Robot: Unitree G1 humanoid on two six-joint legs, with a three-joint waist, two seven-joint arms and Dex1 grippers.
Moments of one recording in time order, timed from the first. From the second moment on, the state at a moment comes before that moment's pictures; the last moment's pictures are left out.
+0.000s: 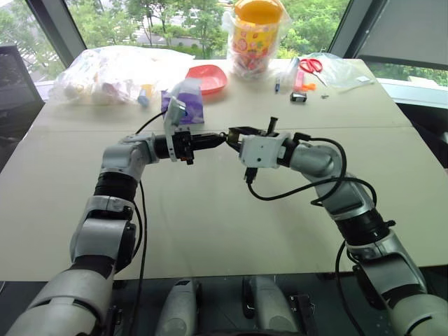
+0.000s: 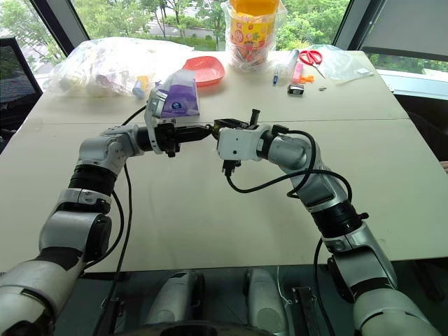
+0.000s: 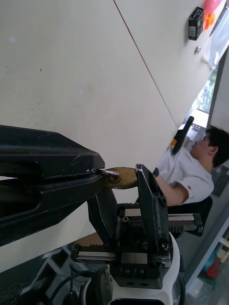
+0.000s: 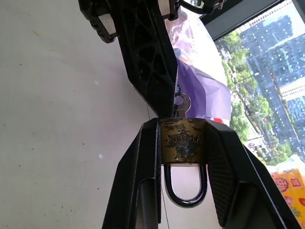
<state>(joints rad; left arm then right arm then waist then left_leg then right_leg) -0.96 0.38 0.01 0.68 -0.45 0.58 -1.31 -0.68 -0.50 0.30 -0.02 -0.29 -0.06 0.71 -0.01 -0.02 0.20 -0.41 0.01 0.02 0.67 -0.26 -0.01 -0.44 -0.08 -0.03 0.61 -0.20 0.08</state>
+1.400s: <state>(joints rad) -0.83 0.44 -0.11 0.50 -0.16 -0.11 -1.27 -0.65 -0.45 0.30 -0.04 -0.17 0.13 0.78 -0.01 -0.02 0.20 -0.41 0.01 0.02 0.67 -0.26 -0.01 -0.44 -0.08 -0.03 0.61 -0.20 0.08</state>
